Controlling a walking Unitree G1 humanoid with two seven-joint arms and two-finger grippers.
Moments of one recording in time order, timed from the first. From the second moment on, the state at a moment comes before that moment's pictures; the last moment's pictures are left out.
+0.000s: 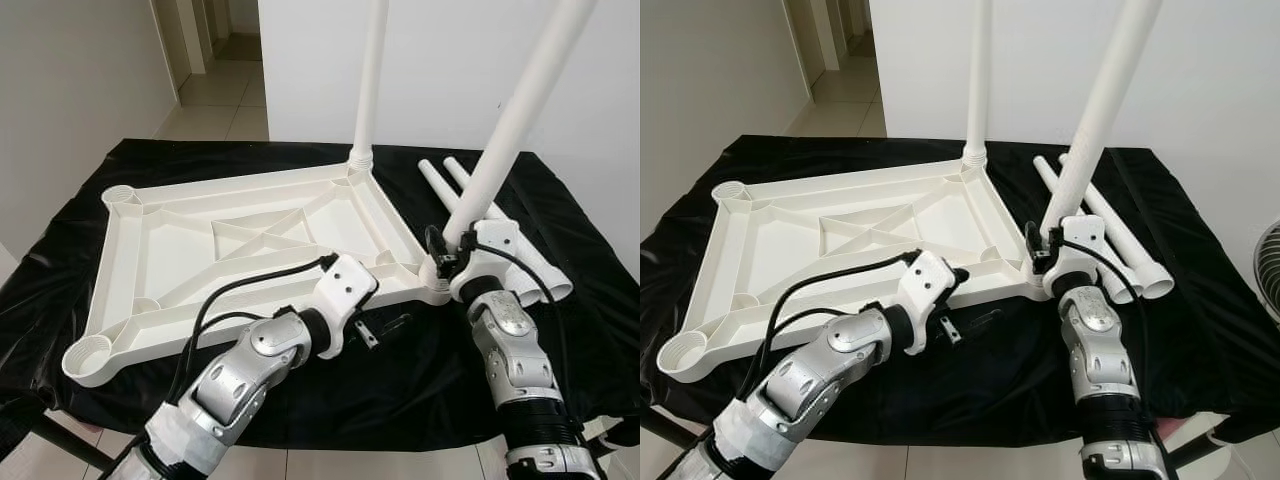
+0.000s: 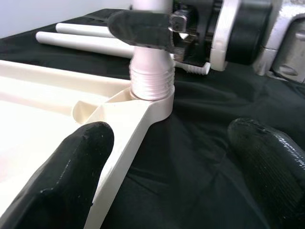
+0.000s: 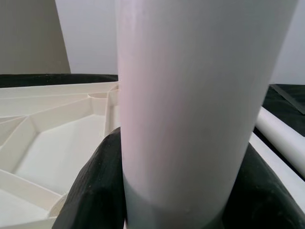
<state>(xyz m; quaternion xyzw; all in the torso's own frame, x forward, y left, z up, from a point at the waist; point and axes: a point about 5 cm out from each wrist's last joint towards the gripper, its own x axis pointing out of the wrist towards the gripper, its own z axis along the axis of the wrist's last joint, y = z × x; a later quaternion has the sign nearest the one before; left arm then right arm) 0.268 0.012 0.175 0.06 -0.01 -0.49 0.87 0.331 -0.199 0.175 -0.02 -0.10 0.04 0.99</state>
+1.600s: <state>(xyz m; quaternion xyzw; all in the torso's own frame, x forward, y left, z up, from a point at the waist) 0.315 0.019 0.138 0.16 0.16 -0.40 0.89 0.308 -0.217 0.214 0.04 -0.21 -0.01 0.98</state>
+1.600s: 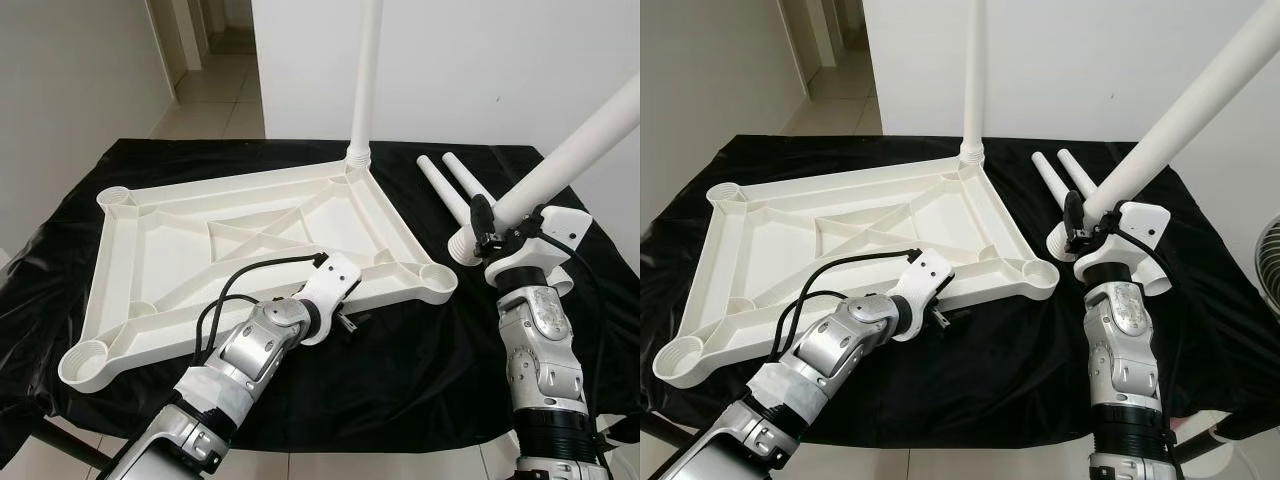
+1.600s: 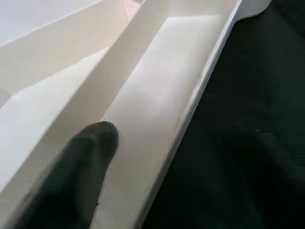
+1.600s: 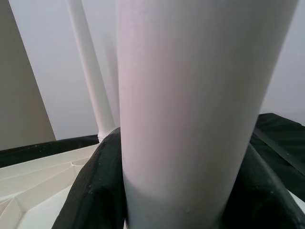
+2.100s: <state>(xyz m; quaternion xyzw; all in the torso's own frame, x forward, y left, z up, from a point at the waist) 0.302 0.032 0.141 0.24 0.13 -0.46 0.85 0.306 -0.222 0.210 0.05 -0.20 -0.02 0.98</state>
